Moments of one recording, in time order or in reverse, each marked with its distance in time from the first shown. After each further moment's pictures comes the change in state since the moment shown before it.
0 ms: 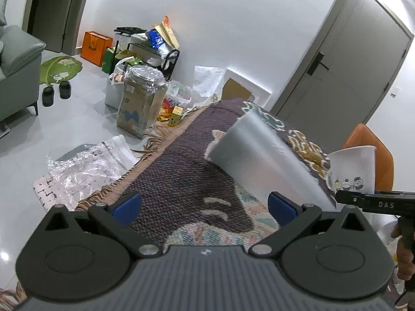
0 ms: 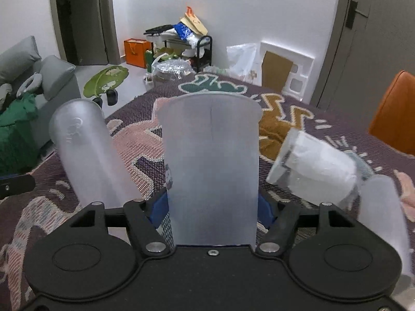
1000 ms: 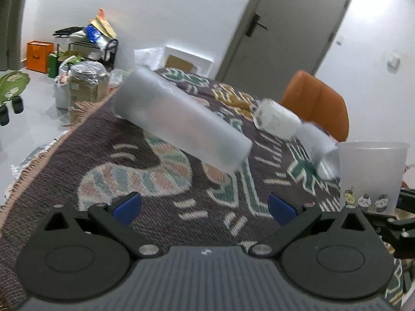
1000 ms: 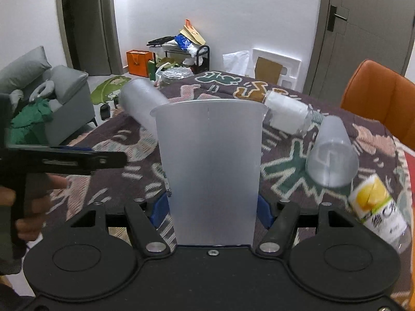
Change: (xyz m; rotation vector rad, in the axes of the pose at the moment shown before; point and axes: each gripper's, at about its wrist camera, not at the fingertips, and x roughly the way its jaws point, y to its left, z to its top) left arm -0.032 -0.068 -0.053 0.226 0.124 -0.179; right arm -0.137 0.034 -0.103 0.061 -0.047 -0.005
